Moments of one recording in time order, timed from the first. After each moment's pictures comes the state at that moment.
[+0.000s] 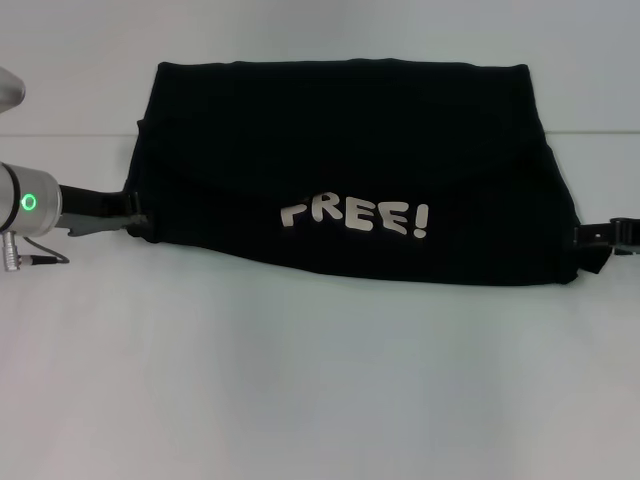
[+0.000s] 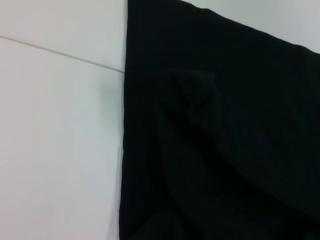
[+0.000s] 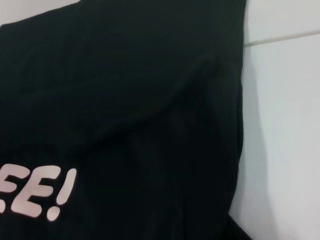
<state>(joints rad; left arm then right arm) -0.82 -1.98 0.59 0.52 2.58 0.94 -2.51 0.71 1.96 -0.66 -0.61 -2.52 -1.03 2.38</state>
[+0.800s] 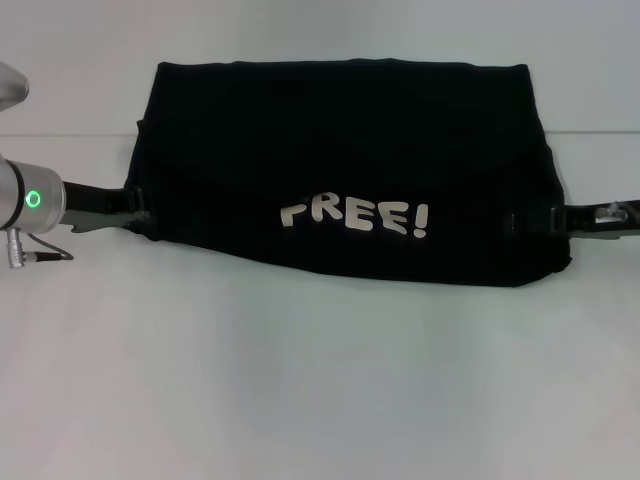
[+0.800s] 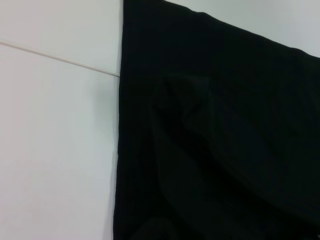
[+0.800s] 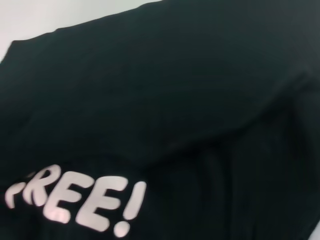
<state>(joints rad) -0.82 -1.99 0.59 0.52 2.58 0.93 -2.51 0.78 2.01 -0.68 -0.55 -2.46 -0.96 2.33</state>
